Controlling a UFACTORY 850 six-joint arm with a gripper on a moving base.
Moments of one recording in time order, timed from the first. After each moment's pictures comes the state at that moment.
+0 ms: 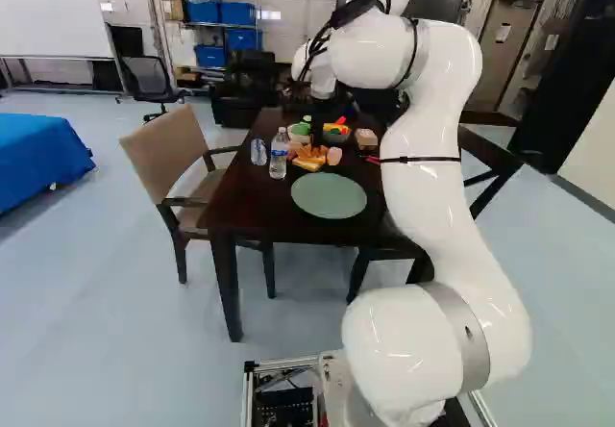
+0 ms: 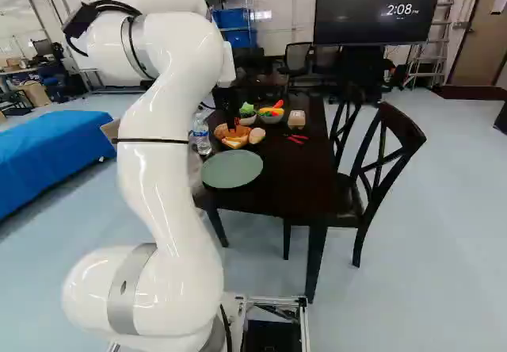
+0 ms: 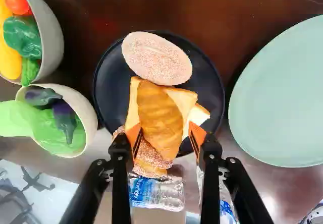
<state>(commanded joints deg) 2.4 -38.8 -98.4 0.0 -49.7 95.8</state>
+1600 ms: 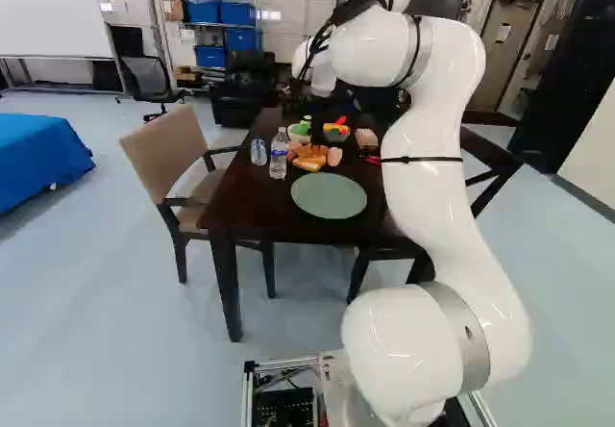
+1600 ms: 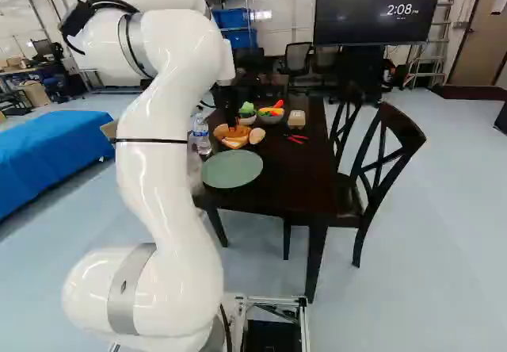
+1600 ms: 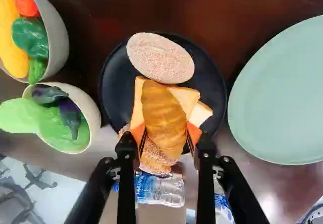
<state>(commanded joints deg) 2.4 -37.3 -98.1 0.0 -49.7 95.8</state>
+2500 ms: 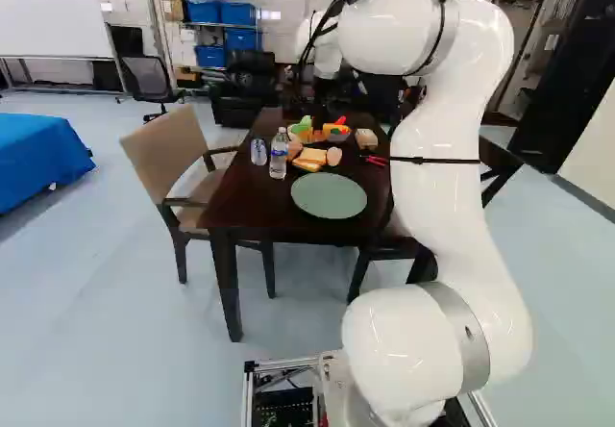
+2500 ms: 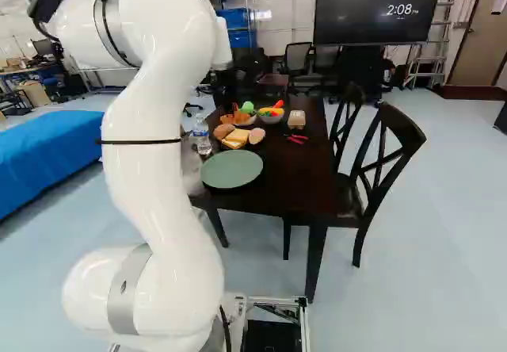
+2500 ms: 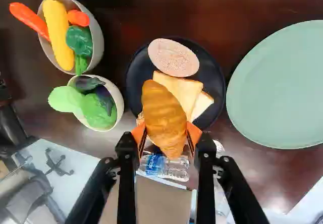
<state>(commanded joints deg) 2.4 -31.3 -97.4 0.0 -49.7 95.8</state>
